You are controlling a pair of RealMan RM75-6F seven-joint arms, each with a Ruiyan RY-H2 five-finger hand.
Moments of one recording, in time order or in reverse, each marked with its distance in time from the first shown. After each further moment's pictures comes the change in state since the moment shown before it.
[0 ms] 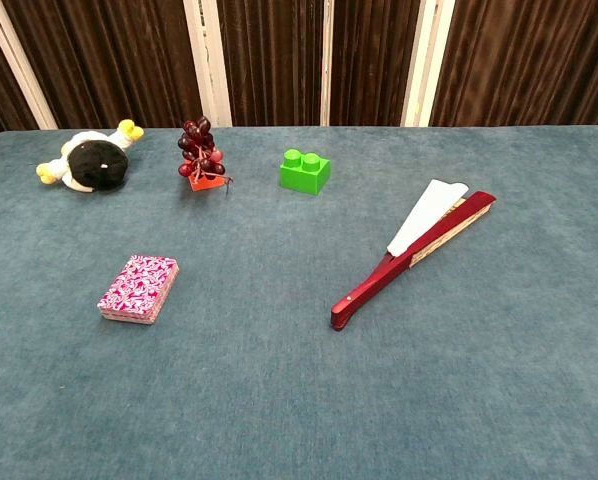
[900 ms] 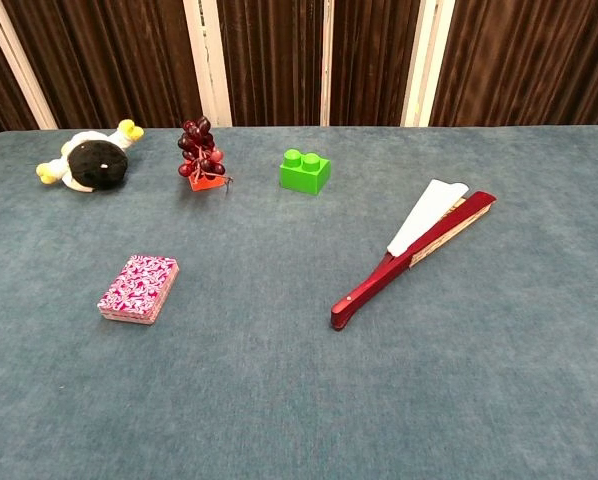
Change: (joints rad) left arm -0.170 0.025 -0.037 -0.130 -0.137 -0.286 0.245; right arm 0.004 0.000 0.001 -0.006 0.003 -0.008 0.016
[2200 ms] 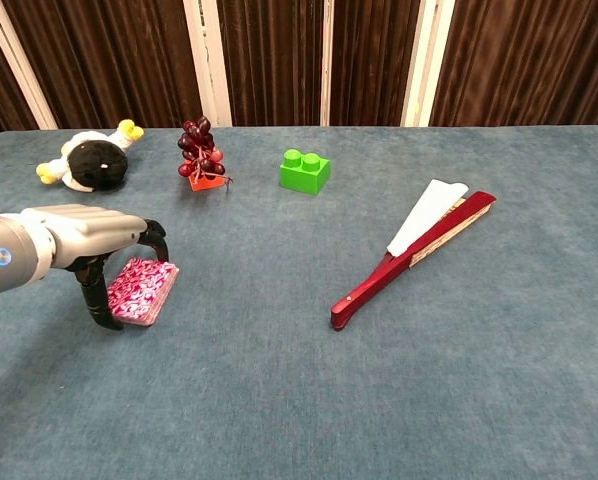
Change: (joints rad) left arm -0.517 -0.464 -0.070 0.151 -0.806 -0.135 0.572; right arm 0.003 0.010 0.000 -0.005 0.006 -0.011 0.040
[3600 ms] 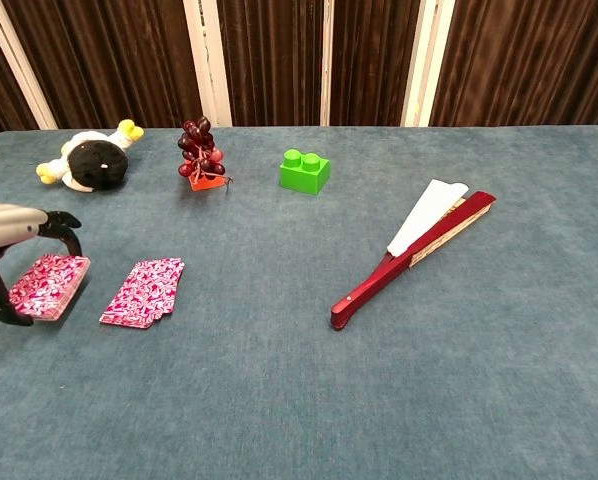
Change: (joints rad) left arm 0.124 0.161 0.133 0.038 0.212 -0.004 -0.305; right arm -0.004 -0.002 0.000 -0.003 0.003 0.007 -0.009
